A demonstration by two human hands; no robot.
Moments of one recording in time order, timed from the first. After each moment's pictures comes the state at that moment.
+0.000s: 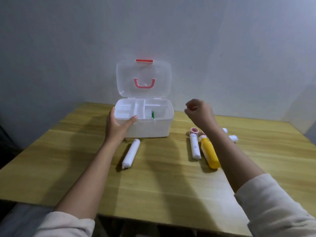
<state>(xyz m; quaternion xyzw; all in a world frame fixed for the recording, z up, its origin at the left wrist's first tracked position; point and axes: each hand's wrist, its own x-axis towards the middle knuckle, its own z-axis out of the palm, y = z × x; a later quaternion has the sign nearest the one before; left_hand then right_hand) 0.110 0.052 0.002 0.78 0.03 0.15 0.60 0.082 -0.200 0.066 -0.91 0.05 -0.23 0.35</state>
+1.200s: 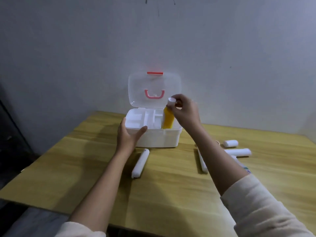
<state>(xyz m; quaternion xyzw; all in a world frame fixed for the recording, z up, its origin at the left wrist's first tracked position) 0.107 0.052 0.006 0.78 0.04 0.14 0.61 0.102 -0.130 0.095 -0.83 -0.05 -0.29 0.47</state>
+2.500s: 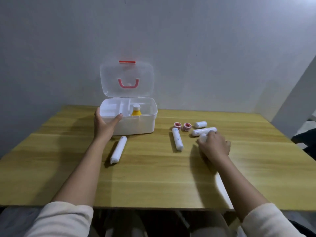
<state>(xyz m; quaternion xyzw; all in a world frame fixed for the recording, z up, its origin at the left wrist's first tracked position) 0.117 0.049 -0.005 0.77 0.03 0.15 0.62 -0.015 -0.260 -0.008 -0.94 0.30 -0.13 0.11</state>
